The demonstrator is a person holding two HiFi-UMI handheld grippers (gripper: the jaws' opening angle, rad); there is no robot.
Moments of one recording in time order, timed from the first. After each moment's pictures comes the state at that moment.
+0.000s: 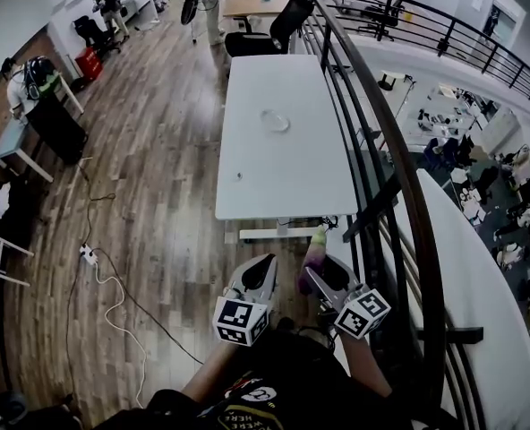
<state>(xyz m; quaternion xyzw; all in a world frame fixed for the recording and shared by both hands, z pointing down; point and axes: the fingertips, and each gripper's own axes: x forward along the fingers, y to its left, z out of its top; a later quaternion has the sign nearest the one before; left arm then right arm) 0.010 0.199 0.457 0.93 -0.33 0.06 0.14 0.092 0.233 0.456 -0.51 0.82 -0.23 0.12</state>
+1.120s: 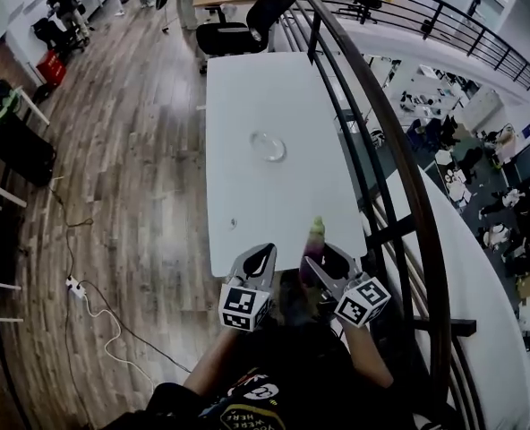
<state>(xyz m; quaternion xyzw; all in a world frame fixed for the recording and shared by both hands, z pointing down) 0.063 -0.072 0.521 0.95 -0.27 0.08 0.14 0.139 -0.030 0.496 -0.56 0.79 -0.24 0.08</state>
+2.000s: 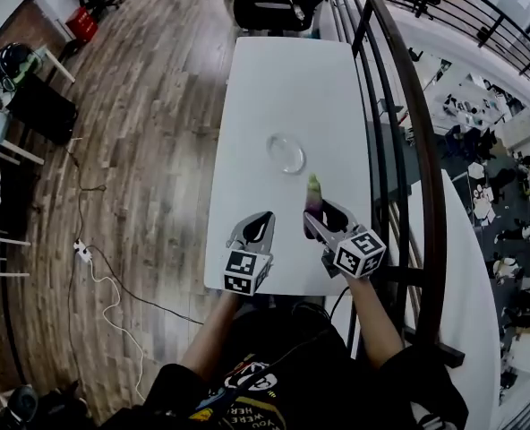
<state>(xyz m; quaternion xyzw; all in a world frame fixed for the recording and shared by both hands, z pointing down) 0.139 -0.267 0.576 0.91 -0.36 0.15 0.15 0.238 -0.265 0.571 -0.47 0.84 -0.25 -0.01</state>
